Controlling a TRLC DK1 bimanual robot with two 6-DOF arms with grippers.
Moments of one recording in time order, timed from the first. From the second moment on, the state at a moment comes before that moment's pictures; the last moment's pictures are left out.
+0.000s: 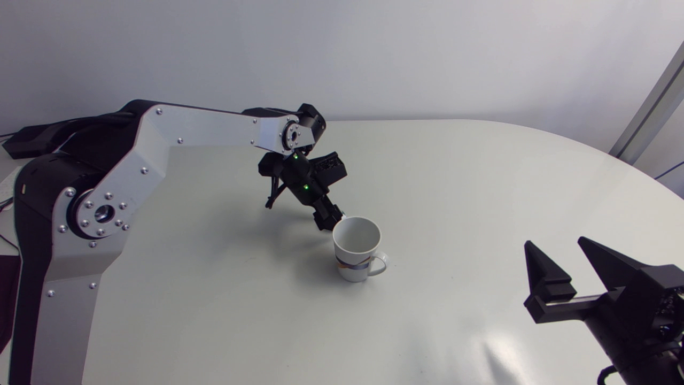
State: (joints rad) left arm -0.45 2.32 1.84 -0.78 0.31 0.67; right arm 0.07 0.06 0.04 0.01 0.00 0.00
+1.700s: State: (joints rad) left arm -0.45 2.38 1.95 -0.82 0.48 0.77; right arm 0.07 0.06 0.04 0.01 0.00 0.00
